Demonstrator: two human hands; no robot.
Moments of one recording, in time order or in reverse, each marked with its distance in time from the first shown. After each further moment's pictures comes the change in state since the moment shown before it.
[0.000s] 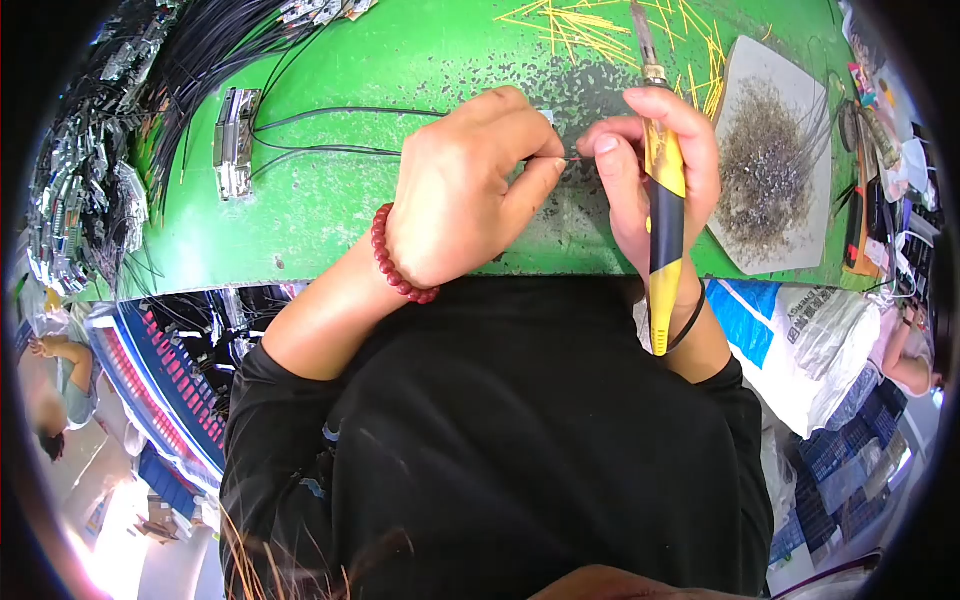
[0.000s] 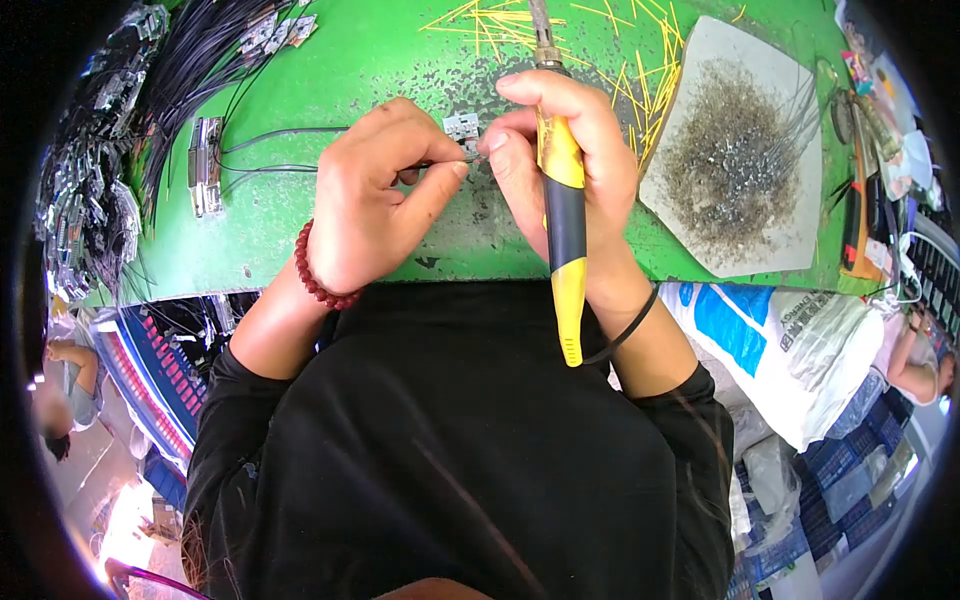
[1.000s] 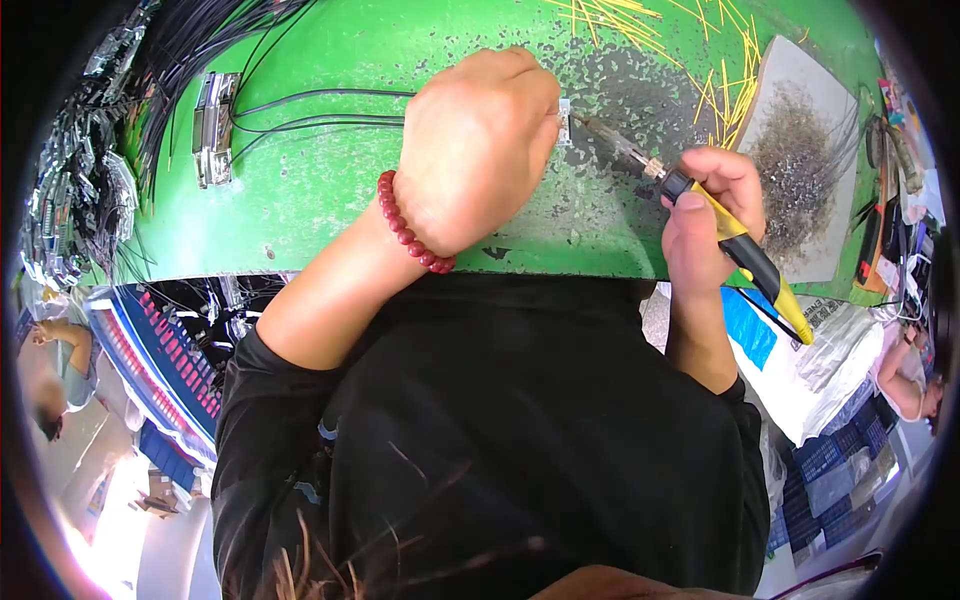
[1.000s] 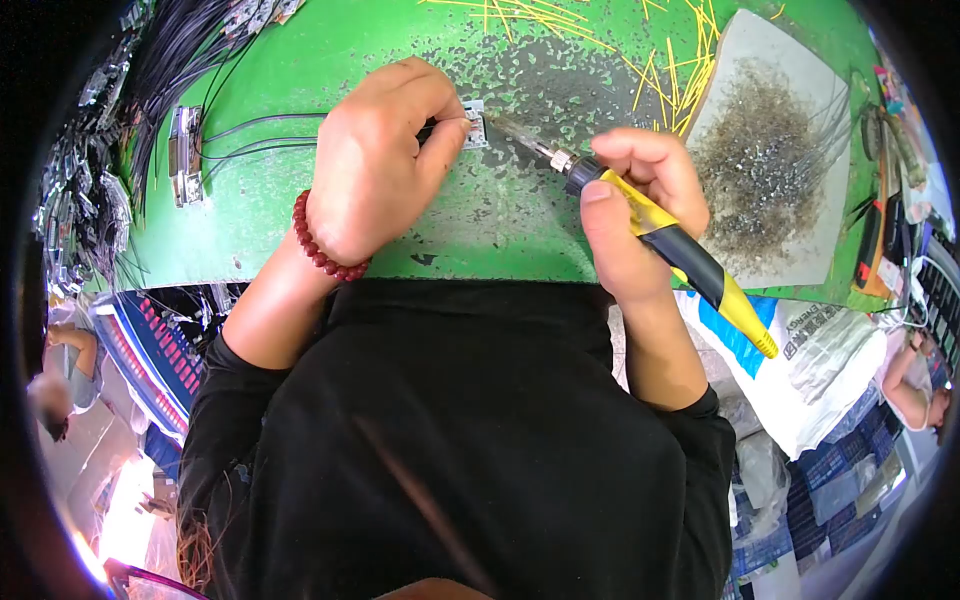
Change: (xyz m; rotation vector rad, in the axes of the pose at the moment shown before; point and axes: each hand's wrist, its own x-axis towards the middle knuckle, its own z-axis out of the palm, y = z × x) left_hand 0.010 -0.025 0.015 0.275 0.006 0.005; right_hand -0.028 0.004 -0.041 -0.063 0.100 0.223
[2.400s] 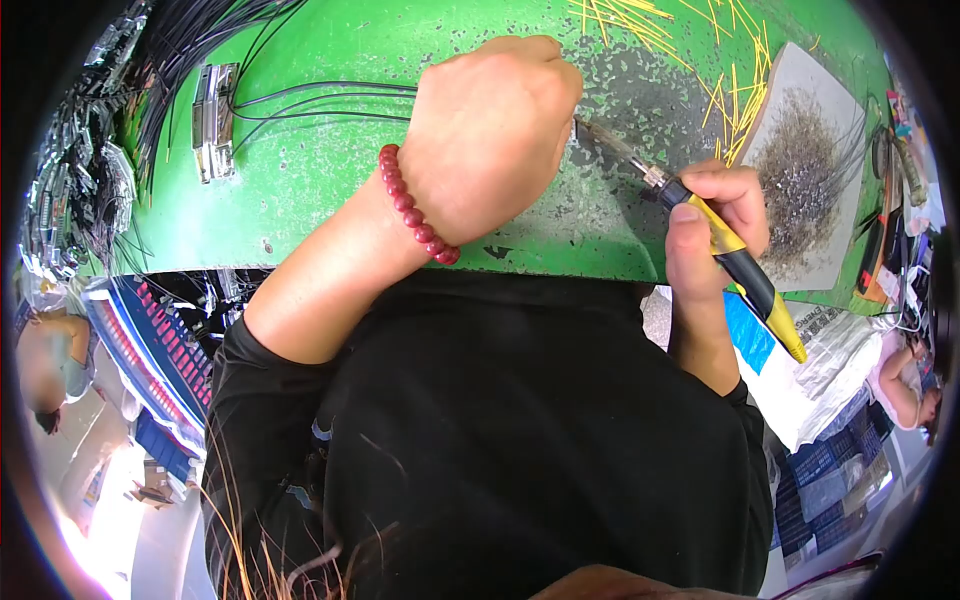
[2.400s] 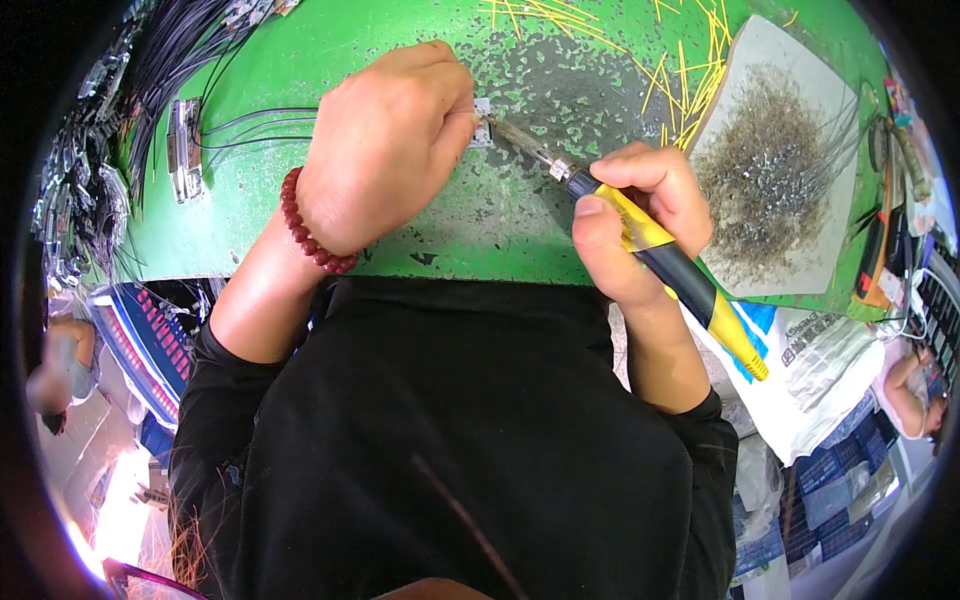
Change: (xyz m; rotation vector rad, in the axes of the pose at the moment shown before) left_hand 0.013 0.004 -0.007 0.143 -0.183 -0.030; right_hand 0.001 0.000 -0.003 0.032 -0.103 -0.091
